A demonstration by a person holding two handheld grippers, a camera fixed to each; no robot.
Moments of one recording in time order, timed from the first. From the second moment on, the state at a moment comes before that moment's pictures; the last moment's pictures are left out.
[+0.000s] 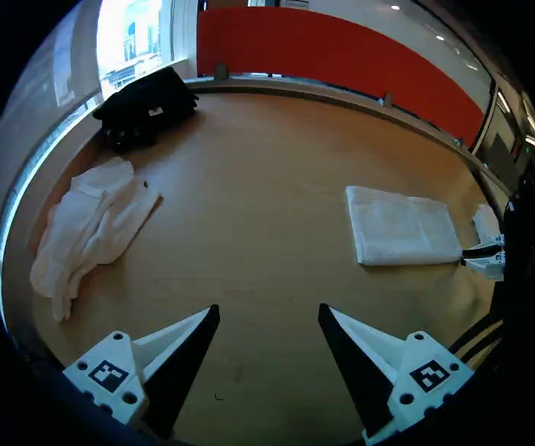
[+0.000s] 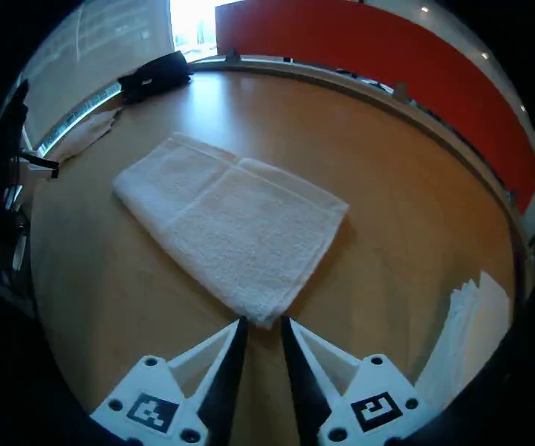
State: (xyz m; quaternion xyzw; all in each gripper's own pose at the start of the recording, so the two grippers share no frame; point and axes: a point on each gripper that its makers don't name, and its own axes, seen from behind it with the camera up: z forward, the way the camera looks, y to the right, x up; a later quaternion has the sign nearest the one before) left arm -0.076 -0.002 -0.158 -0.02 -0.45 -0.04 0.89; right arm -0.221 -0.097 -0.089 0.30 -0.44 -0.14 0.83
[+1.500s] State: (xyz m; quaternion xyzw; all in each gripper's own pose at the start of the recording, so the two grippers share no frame) left arm -0.069 -0.012 -0.169 -0.02 -0.44 -0.04 0.90; right arm -0.141 -0.150 -0.044 0.32 -0.36 -0.16 0.86
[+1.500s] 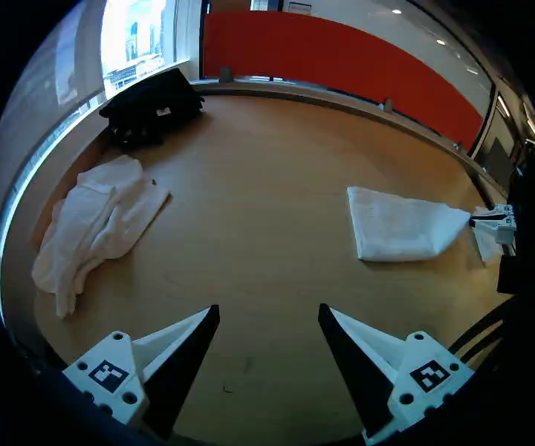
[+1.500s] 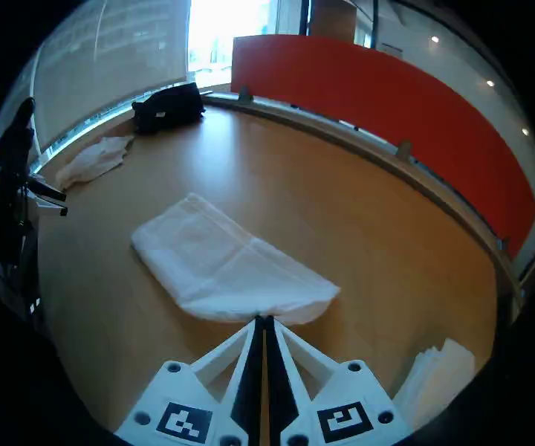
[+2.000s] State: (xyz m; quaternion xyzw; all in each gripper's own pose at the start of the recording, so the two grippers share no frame) left arm -0.066 -0.013 -0.169 -0.03 -0.43 -0.05 0.90; right arm -0.107 -0.190 -0.022 0.34 -0.33 -0.18 0.86
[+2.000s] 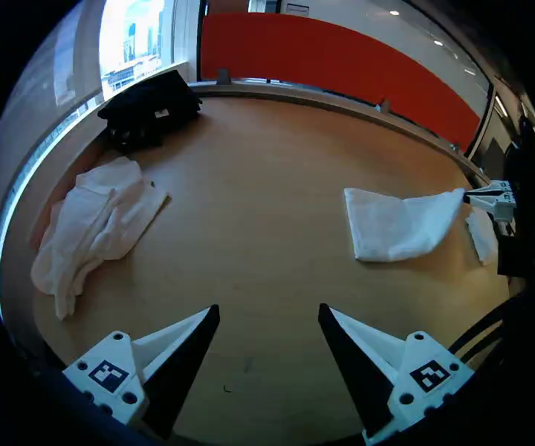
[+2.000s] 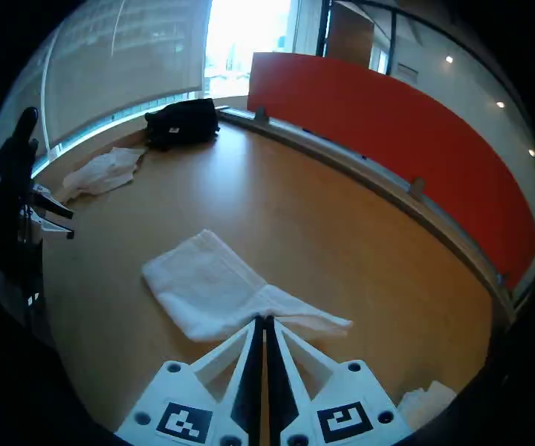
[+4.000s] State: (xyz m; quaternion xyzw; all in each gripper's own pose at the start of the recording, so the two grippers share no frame) left arm -0.061 -0.029 -0.188 0.00 -0.42 -0.08 0.90; right arm -0.175 -0.345 -0.053 0.49 -0.39 -0.23 0.75
